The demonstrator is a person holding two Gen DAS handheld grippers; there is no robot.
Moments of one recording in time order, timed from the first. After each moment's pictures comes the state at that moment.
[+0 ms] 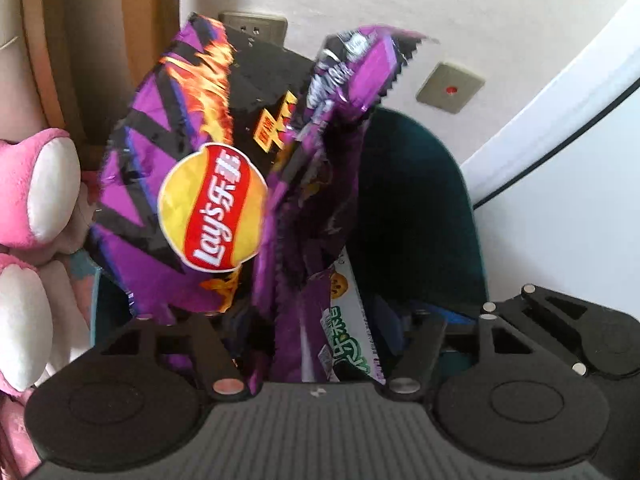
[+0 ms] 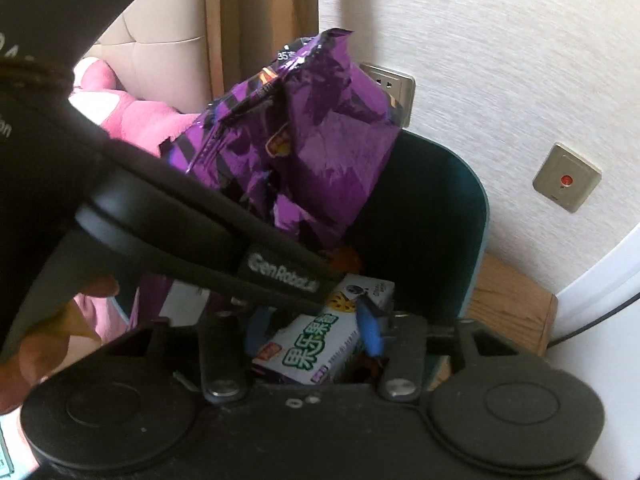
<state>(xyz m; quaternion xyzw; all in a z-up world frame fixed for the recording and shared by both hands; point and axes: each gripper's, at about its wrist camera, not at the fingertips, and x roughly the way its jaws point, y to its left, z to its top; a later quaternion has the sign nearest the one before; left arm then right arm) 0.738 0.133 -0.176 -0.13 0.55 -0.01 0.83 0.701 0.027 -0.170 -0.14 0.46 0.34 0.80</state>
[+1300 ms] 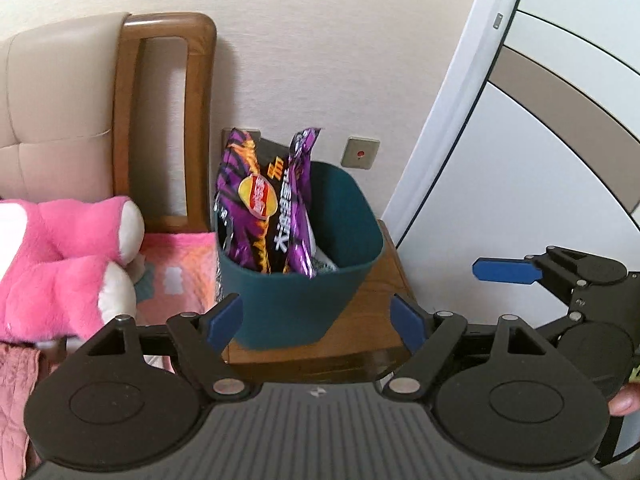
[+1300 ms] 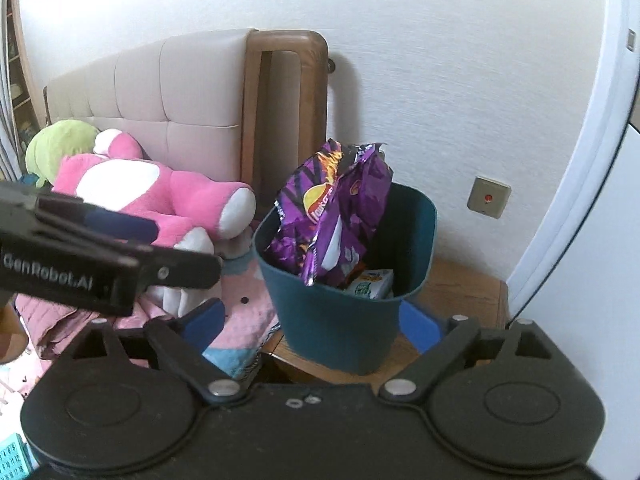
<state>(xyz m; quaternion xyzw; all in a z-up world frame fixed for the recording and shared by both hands) 0.464 0.165 -0.046 -0.09 0.38 -0.08 0.92 0.510 -0.010 -0.060 -0.08 0.37 0.28 0.88</state>
